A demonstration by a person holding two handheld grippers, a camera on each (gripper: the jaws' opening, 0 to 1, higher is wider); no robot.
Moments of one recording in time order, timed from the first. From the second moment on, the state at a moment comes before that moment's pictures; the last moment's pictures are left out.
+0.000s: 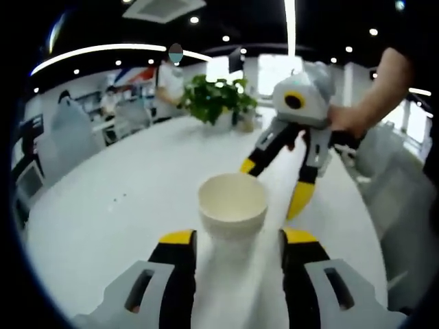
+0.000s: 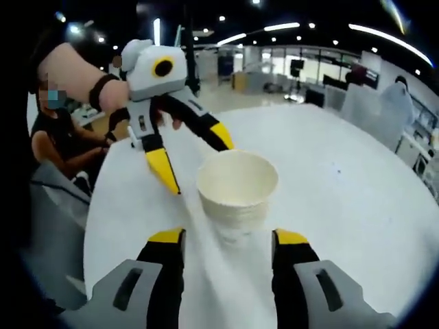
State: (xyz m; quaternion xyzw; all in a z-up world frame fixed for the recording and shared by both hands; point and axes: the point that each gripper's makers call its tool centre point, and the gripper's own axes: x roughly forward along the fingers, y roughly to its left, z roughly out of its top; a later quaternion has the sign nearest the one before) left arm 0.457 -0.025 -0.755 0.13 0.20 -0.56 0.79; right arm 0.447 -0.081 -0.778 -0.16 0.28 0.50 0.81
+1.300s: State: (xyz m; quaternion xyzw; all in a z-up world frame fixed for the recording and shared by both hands) left arm 0.354 0.010 -0.698 0.07 0.18 -0.48 0.86; right arm 0.365 -0.128 -0.725 -0.06 0.22 0.44 0.87
